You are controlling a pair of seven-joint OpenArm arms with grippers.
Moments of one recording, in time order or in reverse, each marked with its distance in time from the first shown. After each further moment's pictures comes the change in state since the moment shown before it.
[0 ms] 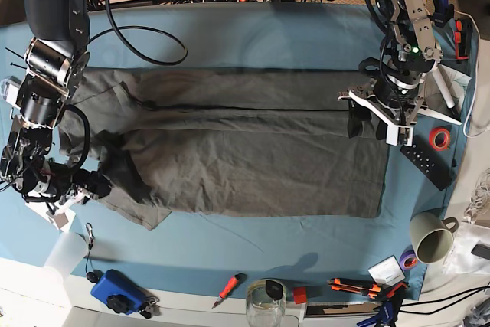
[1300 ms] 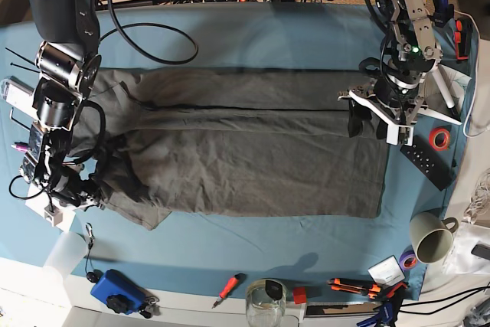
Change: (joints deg) left arm 0.3 0.0 0.0 0.0 0.0 0.0 0.0; right arm 0.8 -4.0 0.0 -7.2 -20.6 -15.0 28.8
